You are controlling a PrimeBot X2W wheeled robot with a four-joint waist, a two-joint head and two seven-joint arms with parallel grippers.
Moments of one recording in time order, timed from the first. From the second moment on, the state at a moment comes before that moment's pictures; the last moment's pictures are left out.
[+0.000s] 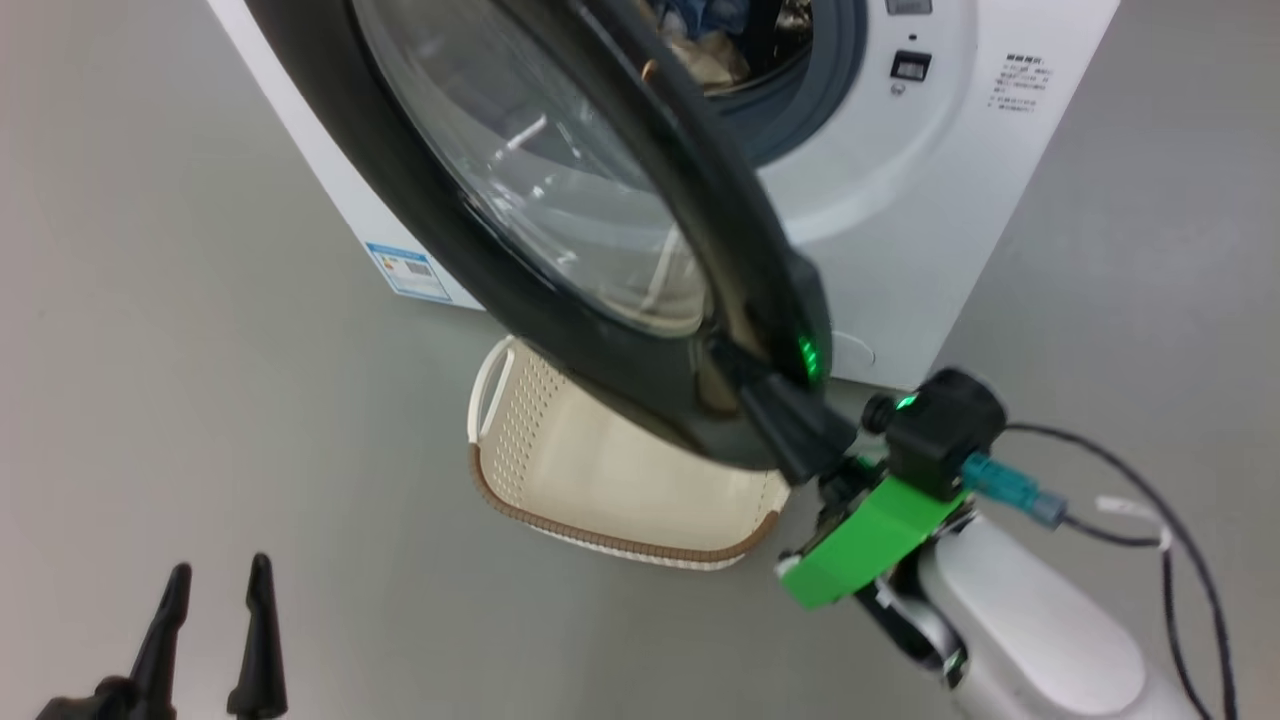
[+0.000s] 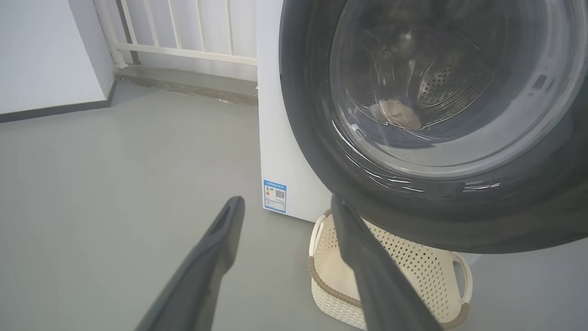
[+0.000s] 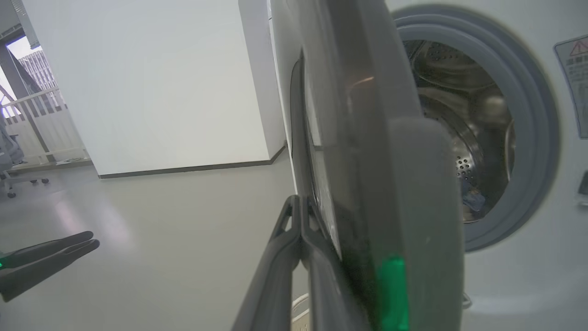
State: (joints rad) left arm 0.01 0.10 0.11 0.21 -0.30 -0.13 -0.26; right arm -0.49 -0.16 0.61 0.25 0.42 0.13 -0.25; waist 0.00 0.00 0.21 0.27
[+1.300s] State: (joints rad) left arm -0.23 0.05 -0.03 0.17 -0.31 -0.13 -0.26; right arm -0.86 -0.27 0.31 0.33 0.31 0.13 -0.26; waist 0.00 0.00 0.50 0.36
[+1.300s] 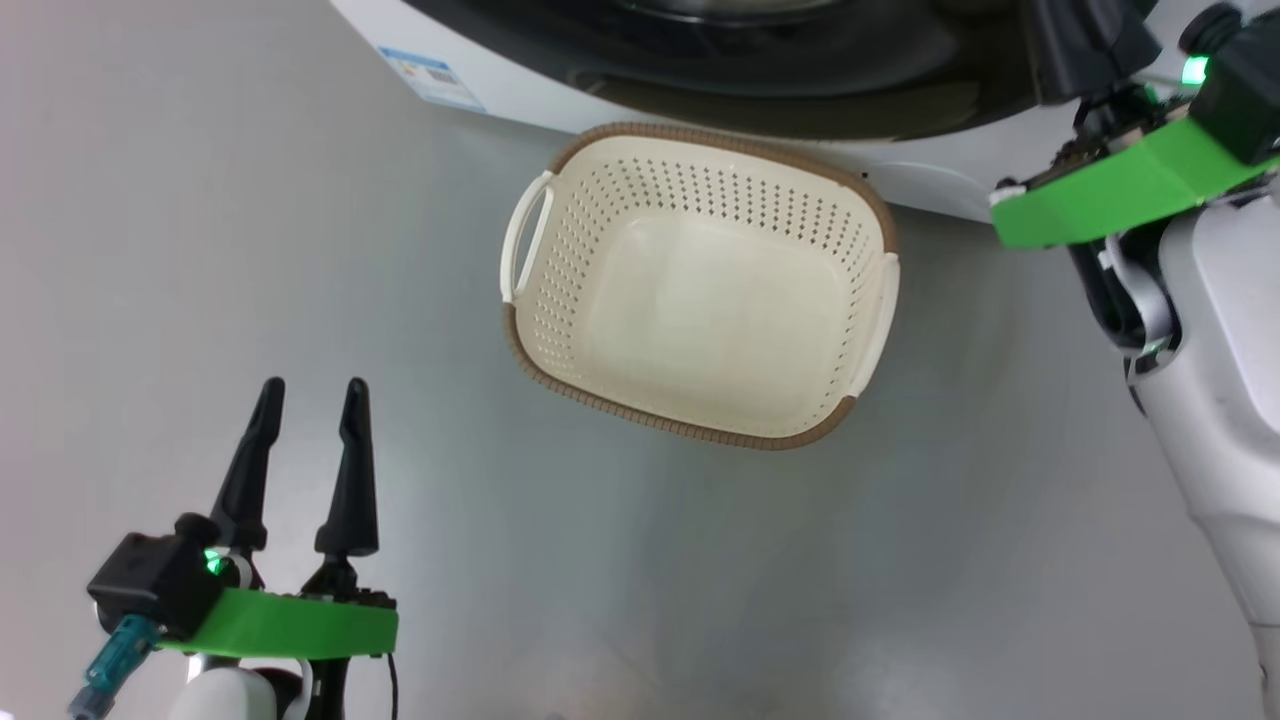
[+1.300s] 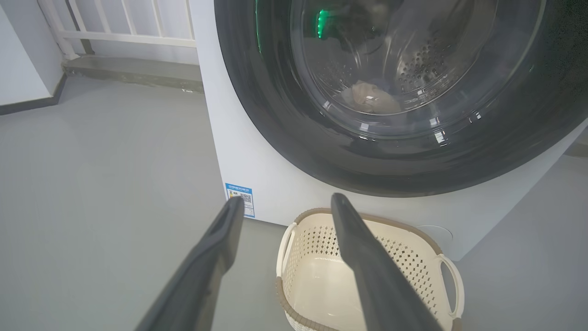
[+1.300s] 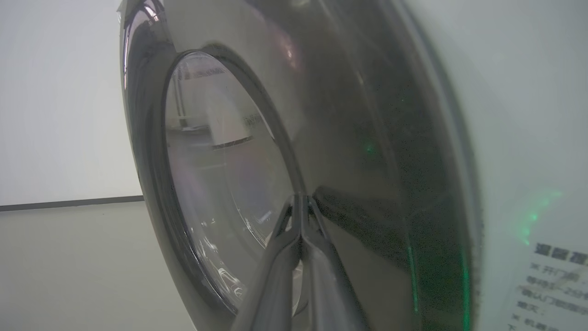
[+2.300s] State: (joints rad) left arm -0.26 0.06 -0.03 0.19 -0.31 -0.13 -0.26; right arm -0.86 -0.24 0.29 0.35 0.26 0.14 -0.26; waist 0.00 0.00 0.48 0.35
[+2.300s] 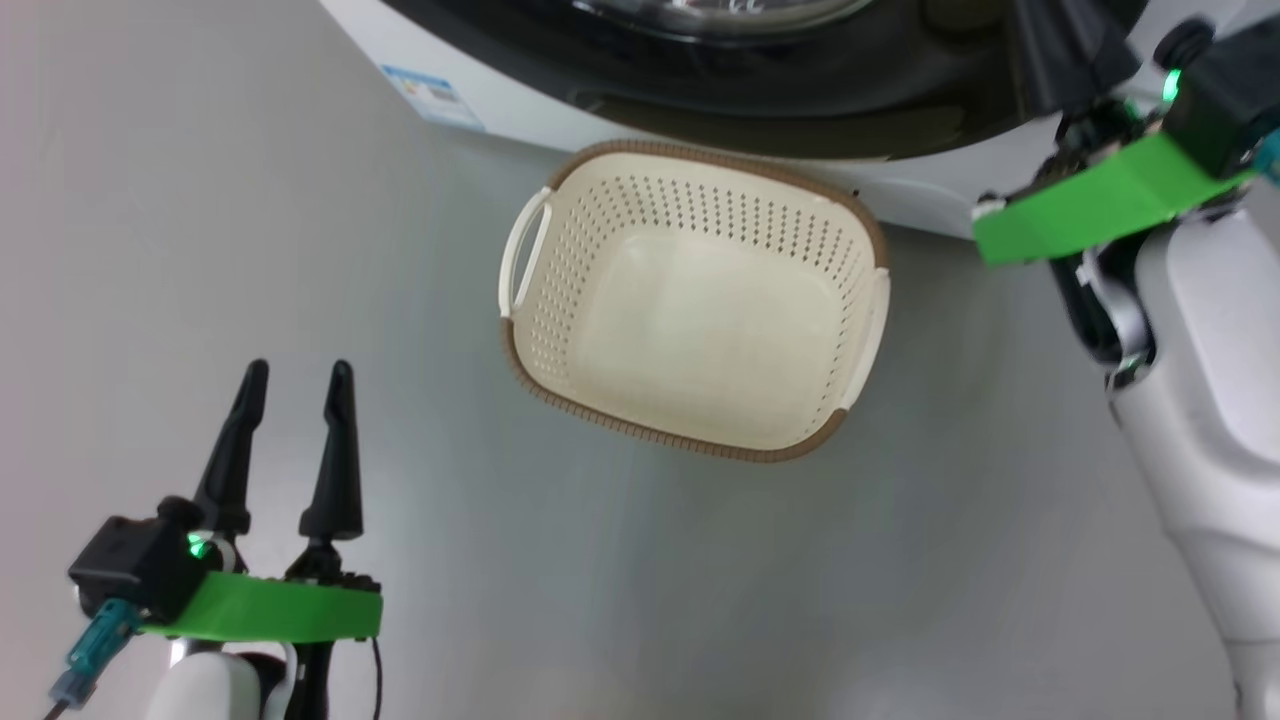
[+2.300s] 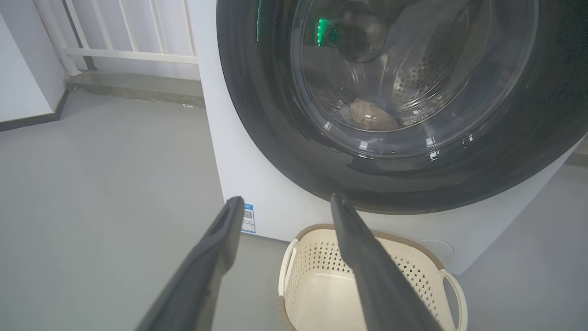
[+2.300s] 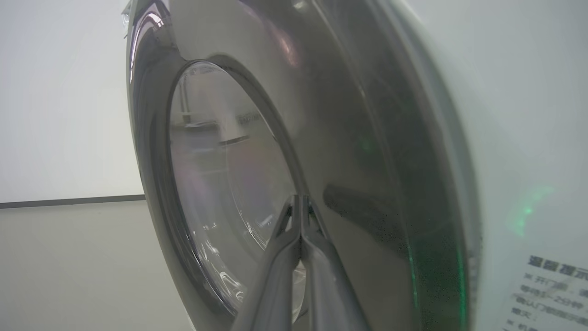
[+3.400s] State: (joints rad) left arm -0.05 0.20 0.04 0.21 -0.30 -0.13 -0.26; right arm -0.31 -0.13 0.20 0.27 0.31 0.13 -0.26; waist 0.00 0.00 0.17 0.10
